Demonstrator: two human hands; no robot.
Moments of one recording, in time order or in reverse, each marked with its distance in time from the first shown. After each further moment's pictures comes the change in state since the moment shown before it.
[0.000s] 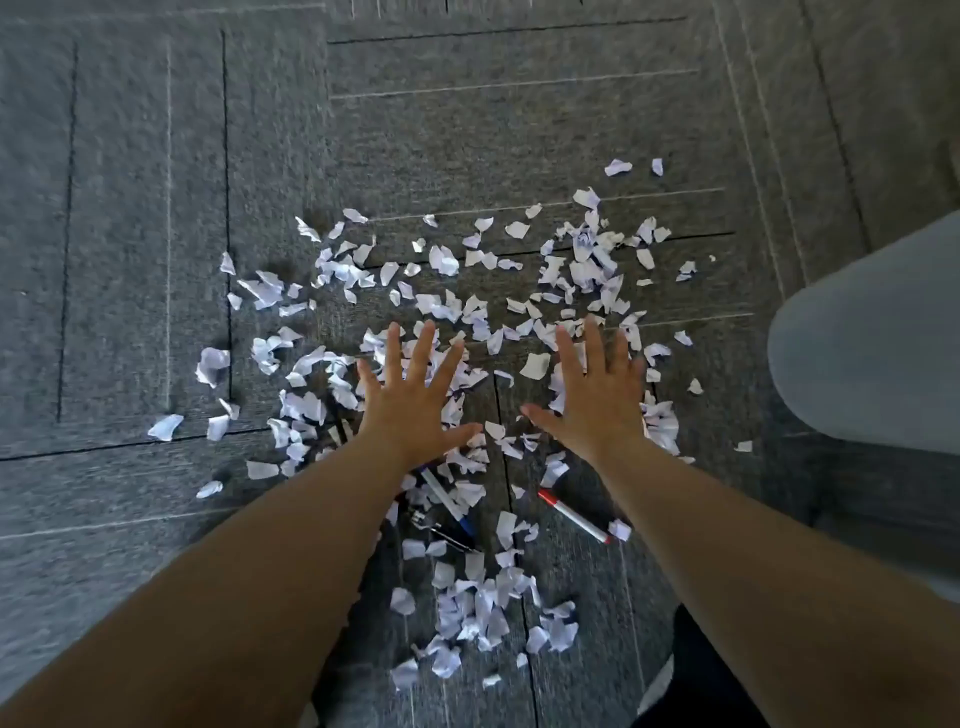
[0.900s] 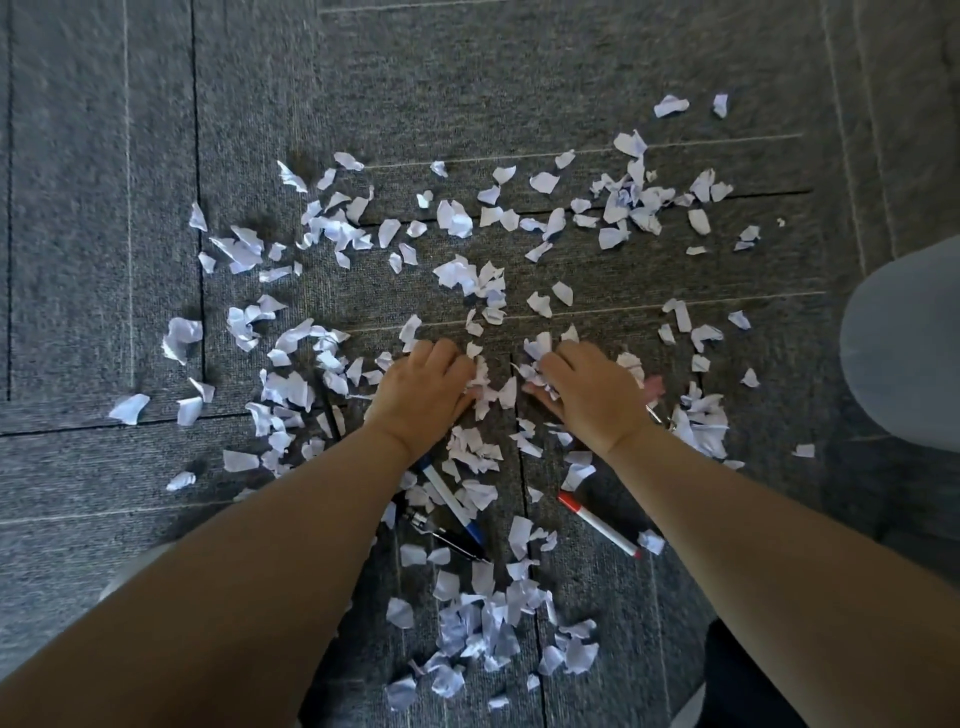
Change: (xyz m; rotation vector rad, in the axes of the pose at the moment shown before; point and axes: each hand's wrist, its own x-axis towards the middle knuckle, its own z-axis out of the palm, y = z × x) left_hand 0.027 -0.005 0.035 -0.026 0.301 0.240; right_hand 0.031 -0.006 0.045 0.162 0.347 -0.525
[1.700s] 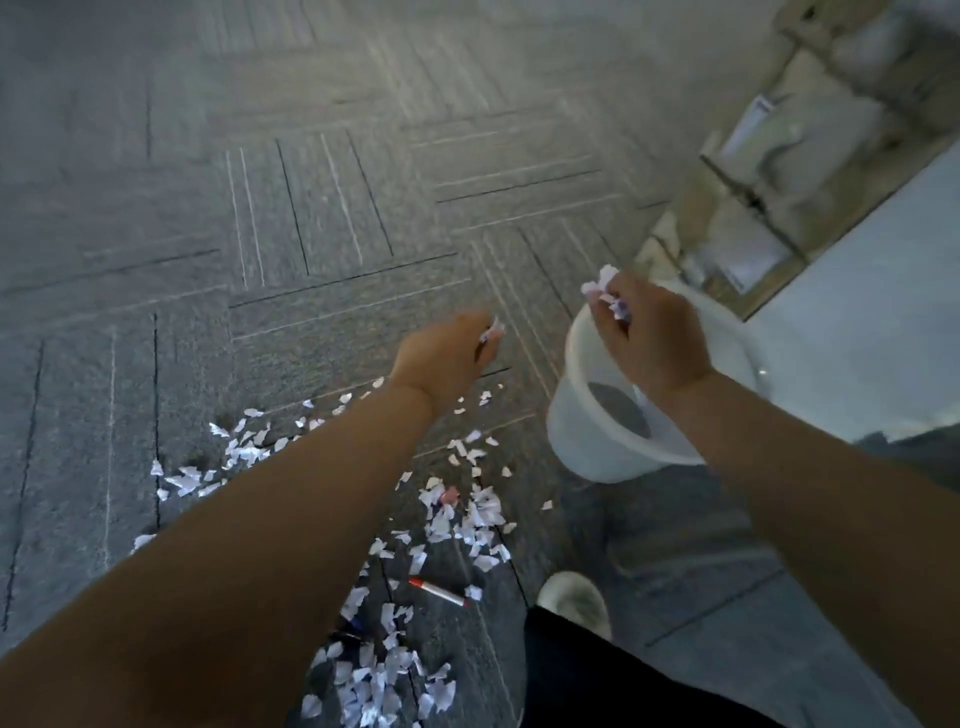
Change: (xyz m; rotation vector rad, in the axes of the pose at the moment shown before) left_hand 0.056 0.234 -0.333 -0.199 0.274 0.160; right_hand -0.139 0.053 -0.406 0.057 0.732 0.350
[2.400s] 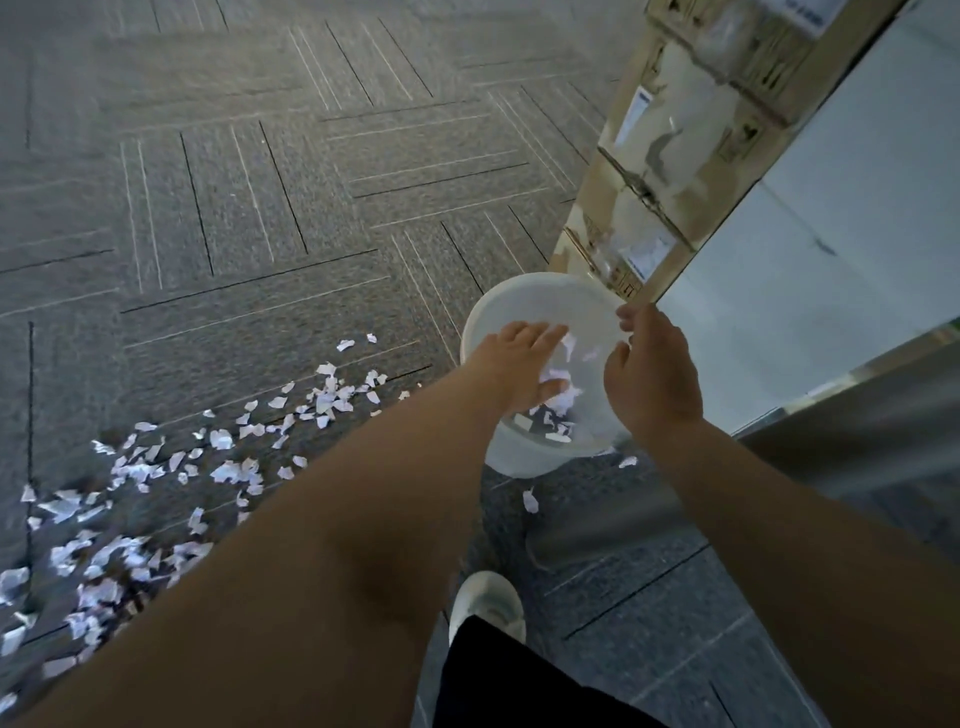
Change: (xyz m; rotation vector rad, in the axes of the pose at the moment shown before) left_hand 0.075 0.129 0.109 0.114 -0.398 0.277; right_hand -0.054 0.082 -0.058 -0.170 -0.022 0.452
